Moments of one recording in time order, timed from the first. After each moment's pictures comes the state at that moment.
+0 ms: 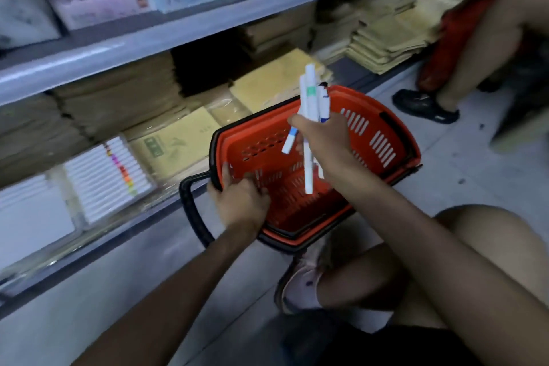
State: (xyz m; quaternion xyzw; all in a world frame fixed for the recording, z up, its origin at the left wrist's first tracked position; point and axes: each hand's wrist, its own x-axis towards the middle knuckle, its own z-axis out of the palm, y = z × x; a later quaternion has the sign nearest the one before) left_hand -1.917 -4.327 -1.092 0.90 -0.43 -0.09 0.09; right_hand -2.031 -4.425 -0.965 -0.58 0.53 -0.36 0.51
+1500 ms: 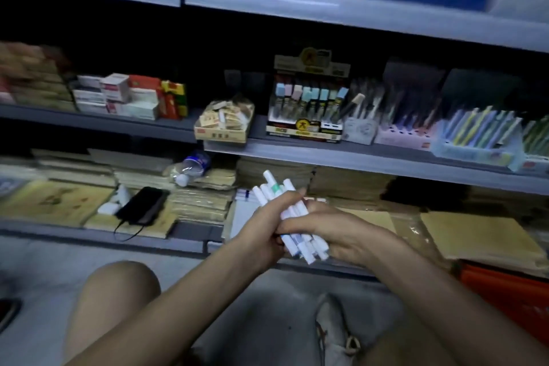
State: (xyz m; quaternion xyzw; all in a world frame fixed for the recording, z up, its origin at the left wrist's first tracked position) left_hand -1.719 -4.058 -0.899 0.49 0.02 -0.42 0.76; right_hand -1.778 -4.163 -0.856 -0.72 0.19 0.13 0.65
